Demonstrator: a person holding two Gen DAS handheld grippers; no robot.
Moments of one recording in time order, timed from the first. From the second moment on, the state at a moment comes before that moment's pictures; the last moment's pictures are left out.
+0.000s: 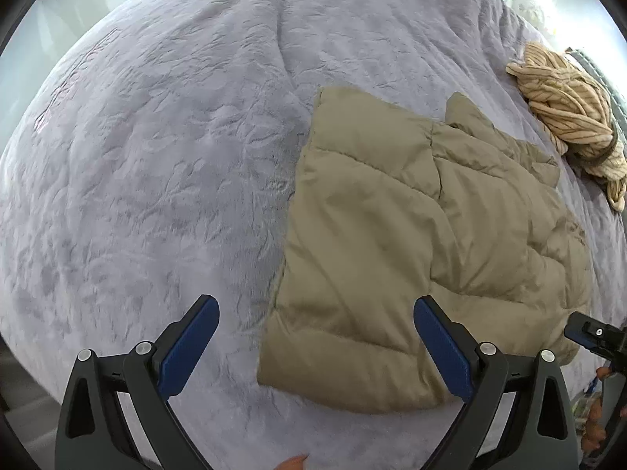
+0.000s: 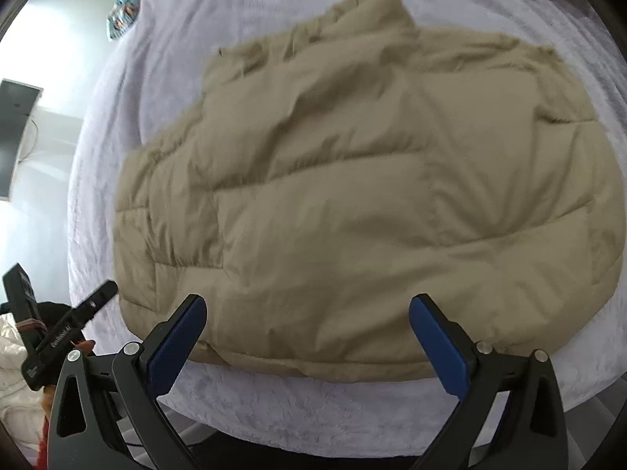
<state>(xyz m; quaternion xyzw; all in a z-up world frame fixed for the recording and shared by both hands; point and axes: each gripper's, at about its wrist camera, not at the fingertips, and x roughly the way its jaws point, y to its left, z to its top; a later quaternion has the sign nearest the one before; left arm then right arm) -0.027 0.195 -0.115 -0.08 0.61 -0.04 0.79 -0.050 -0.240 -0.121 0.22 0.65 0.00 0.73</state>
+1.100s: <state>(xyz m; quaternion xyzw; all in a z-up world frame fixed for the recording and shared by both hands) 0.051 0.166 -0.181 -0.22 0.65 -0.28 0.67 -0.050 -0.248 -0.146 0.25 0.66 -0.02 0.70</state>
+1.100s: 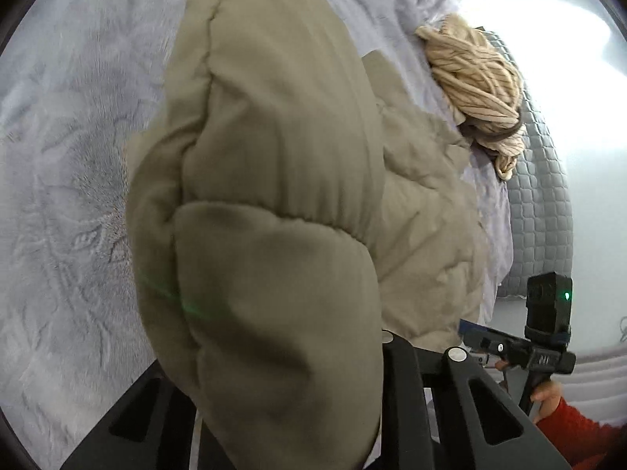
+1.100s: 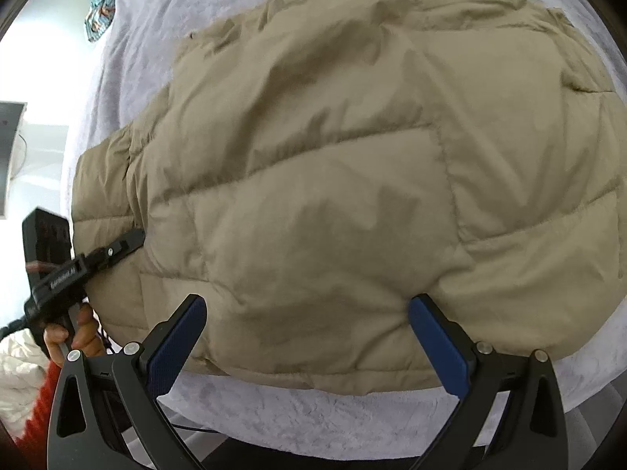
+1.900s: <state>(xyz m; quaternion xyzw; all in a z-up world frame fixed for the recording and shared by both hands) 0.013 0.038 -0.021 -0.18 0.61 -0.27 0.72 0.031 -0.306 -0.199 0.32 0.60 0.05 0.73</state>
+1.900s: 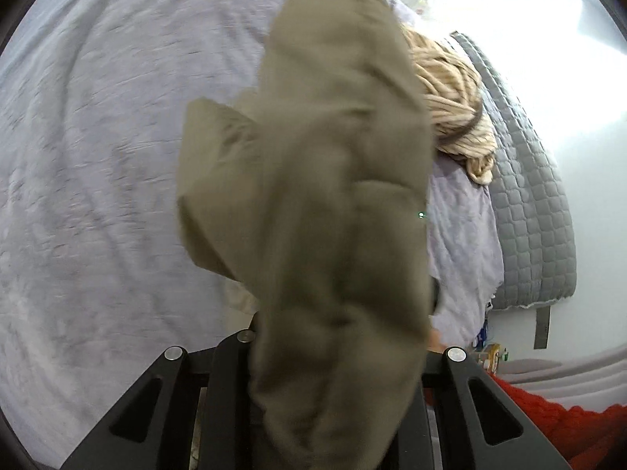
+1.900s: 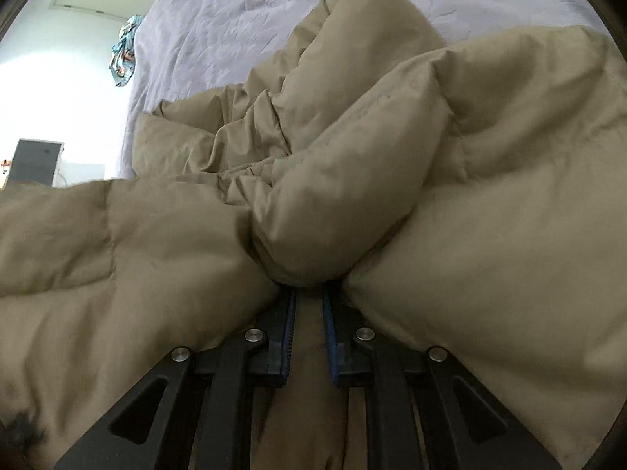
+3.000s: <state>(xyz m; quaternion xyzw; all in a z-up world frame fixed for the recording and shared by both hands) -0.005 -0.239 -0.067 -0.07 0.69 -0.31 0.65 -0.095 -0.478 -0.151 0.38 0.56 0.00 0.74</state>
